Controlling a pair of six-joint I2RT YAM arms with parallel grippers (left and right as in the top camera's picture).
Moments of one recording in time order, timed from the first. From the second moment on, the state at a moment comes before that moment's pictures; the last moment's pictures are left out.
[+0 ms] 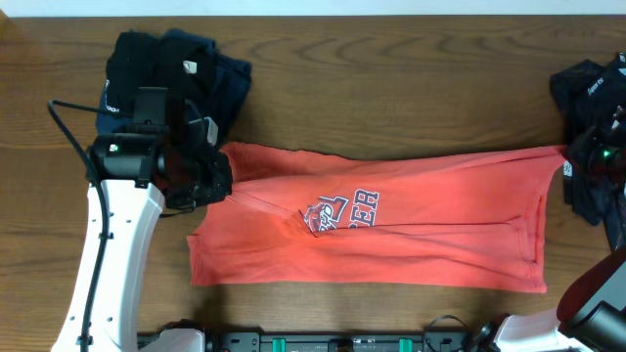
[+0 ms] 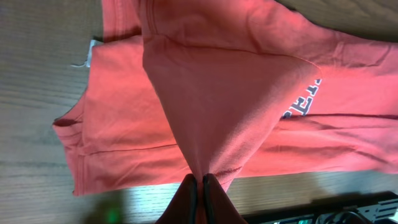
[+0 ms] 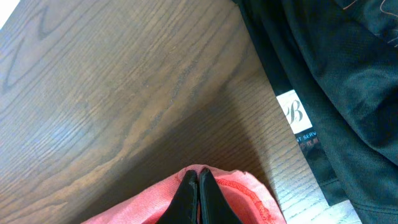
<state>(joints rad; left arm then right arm) -0.05 1.35 1.31 -1.31 0.30 -0.23 -0.62 1.67 1.18 -0.58 -0.37 0.17</state>
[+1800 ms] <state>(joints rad) -0.05 1.35 1.31 -1.43 0.22 -0.22 -0.63 1.67 1.18 -0.94 -0.12 0.29</state>
